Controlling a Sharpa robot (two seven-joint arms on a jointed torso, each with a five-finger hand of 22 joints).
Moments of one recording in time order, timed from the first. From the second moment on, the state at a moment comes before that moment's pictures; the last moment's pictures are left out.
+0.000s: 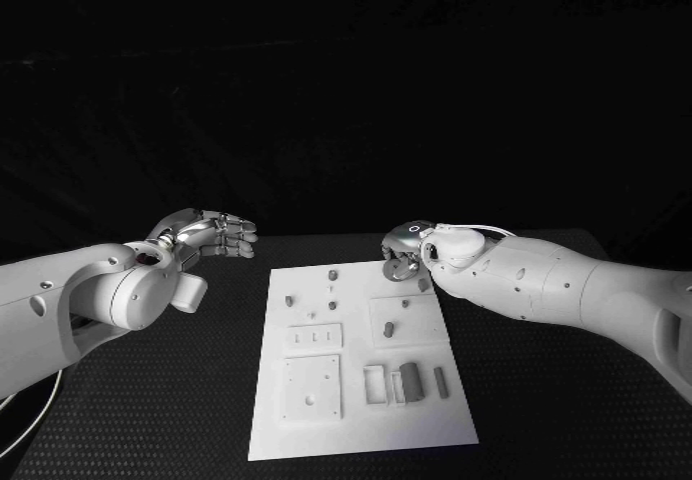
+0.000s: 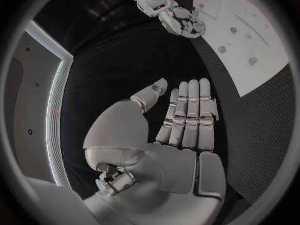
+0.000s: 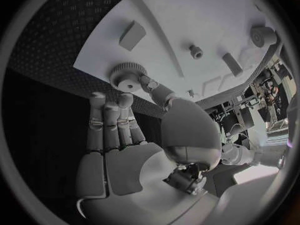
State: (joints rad) left arm 1.46 -0.83 -0.21 1.41 -0.12 -0.31 0.13; left_hand 1.10 -0.06 0.56 -0.28 0.06 0.82 0.17 0.42 0.46 1.14 0.11 0.16 0.30 0.98 0.09 0.40 0.78 0.04 0.94 -0.01 0.30 0.68; right arm 1.33 -0.50 -0.23 0.89 -1.72 -0.19 -0.07; right_hand 1.03 -0.18 0.63 -0.28 0.10 0.81 0.14 0.33 0.48 1.02 0.06 0.96 1.09 0.99 -0.05 1.49 0.79 0.25 0.96 0.04 1.01 1.31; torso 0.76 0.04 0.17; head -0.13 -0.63
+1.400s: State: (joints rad) left arm 1.46 -0.83 -0.21 1.40 -0.12 -0.30 0.13; left_hand 1.10 -0.06 0.55 -0.28 0.06 0.82 0.17 0.42 0.46 1.14 0.11 0.15 0.30 0.98 0.09 0.40 0.79 0.04 0.94 -0.01 0.29 0.69; right arm 1.33 -0.52 -0.23 0.91 -1.69 -0.15 -0.09; right_hand 0.97 -0.06 0.64 -0.23 0.10 0.81 0.14 0.30 0.46 1.01 0.06 1.02 1.01 0.97 -0.05 1.49 0.79 0.25 0.94 0.04 1.01 1.31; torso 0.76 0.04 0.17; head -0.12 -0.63
